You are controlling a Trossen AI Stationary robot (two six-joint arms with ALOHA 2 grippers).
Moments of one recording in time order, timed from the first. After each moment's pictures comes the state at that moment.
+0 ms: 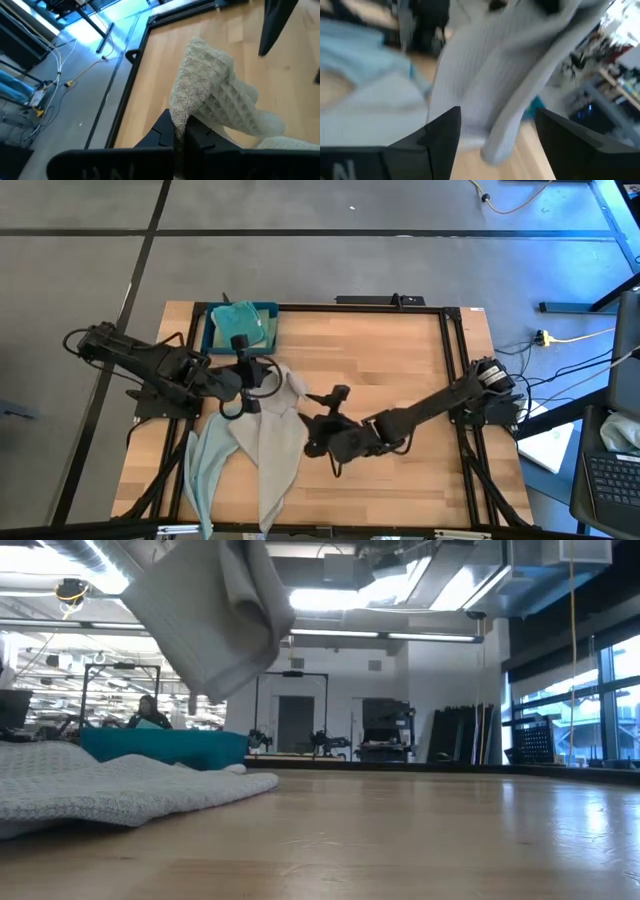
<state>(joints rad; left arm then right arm) -0.34 1.13 1.20 -0.79 -0.75 -0.01 0.44 1.89 1.50 -0.12 0.97 -0.09</state>
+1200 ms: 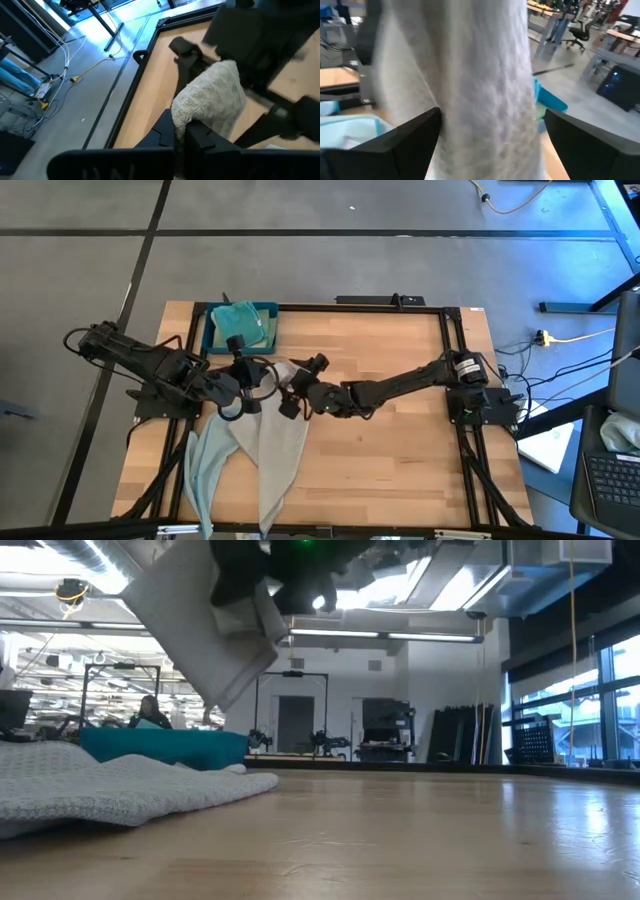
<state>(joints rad) -0.38 1.13 1.20 -0.79 -0.82 -0.10 0.17 2.02 1.48 0.24 0.77 0.07</state>
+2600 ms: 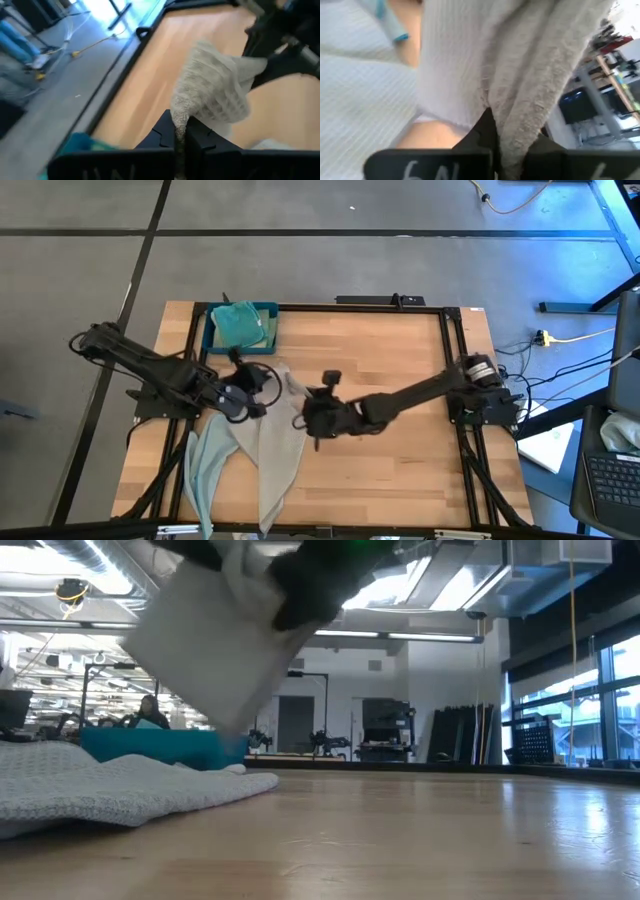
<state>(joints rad) -0.39 1.13 1.05 -0.75 -0.85 -0.33 0.28 1.96 1.48 -0.25 0.87 -0.14</state>
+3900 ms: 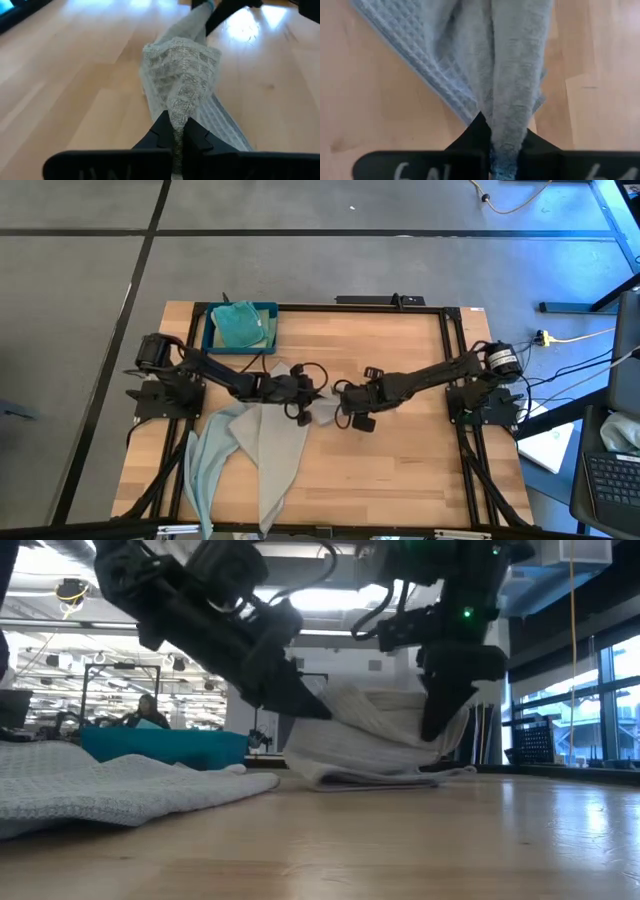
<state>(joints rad) -0.05 1.71 0.70 0.49 -0.24 -0.15 0.17 1.76 1.17 -0.80 0.32 0.33</state>
